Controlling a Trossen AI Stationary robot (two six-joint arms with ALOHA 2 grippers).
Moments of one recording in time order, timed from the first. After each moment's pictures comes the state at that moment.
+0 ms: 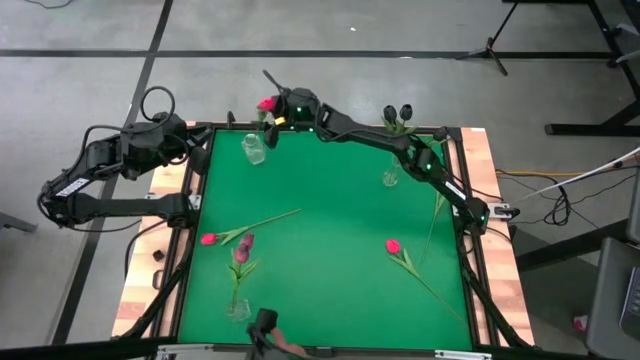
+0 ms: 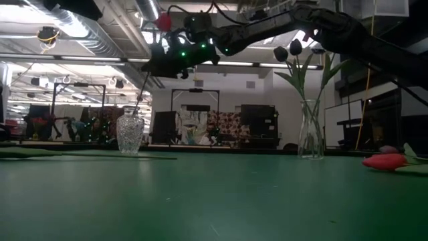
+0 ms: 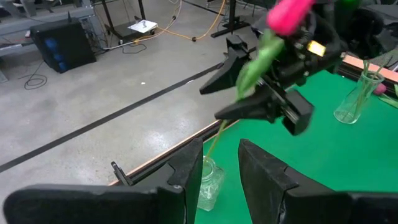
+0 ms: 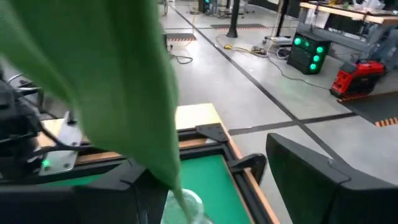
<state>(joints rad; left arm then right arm) 0.32 0.61 1.11 -0.99 -0.57 -0.26 -0.39 2.48 2.36 -0.06 -0.12 -0.07</state>
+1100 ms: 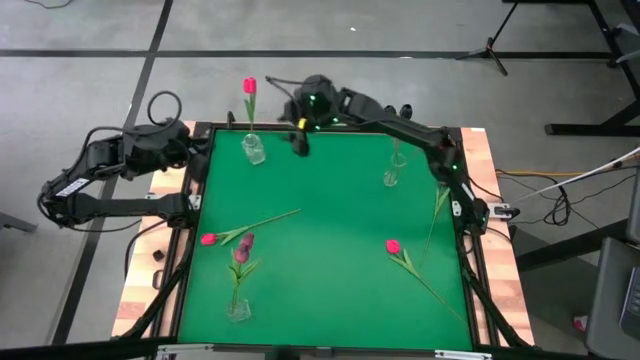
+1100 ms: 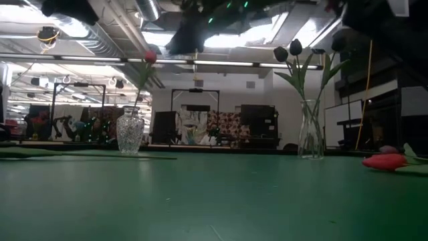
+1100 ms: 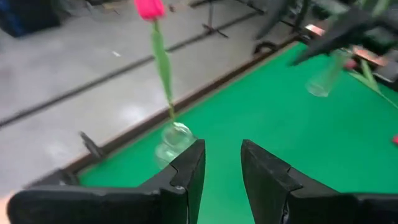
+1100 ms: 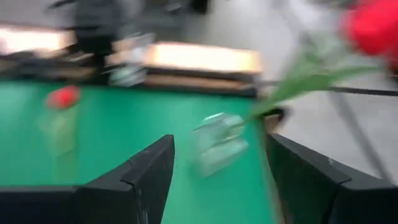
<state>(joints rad) 0.32 0.61 1.11 -1.09 -0.42 -0.36 -0.36 2.23 2.36 -0.68 -0.30 -0.32</state>
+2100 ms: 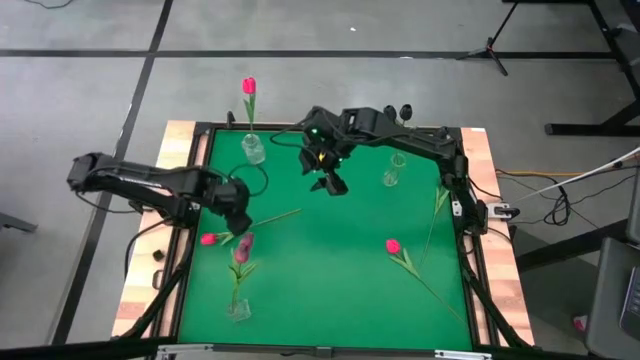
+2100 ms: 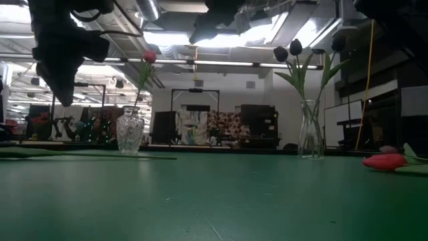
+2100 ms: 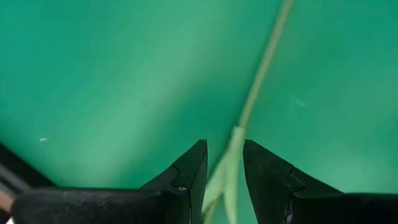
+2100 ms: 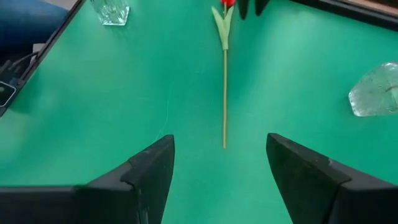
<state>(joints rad) -0.05 1.04 0.75 -1.06 -0.13 -0.81 -0.22 2.13 2.35 -1.23 -0.45 -0.53</state>
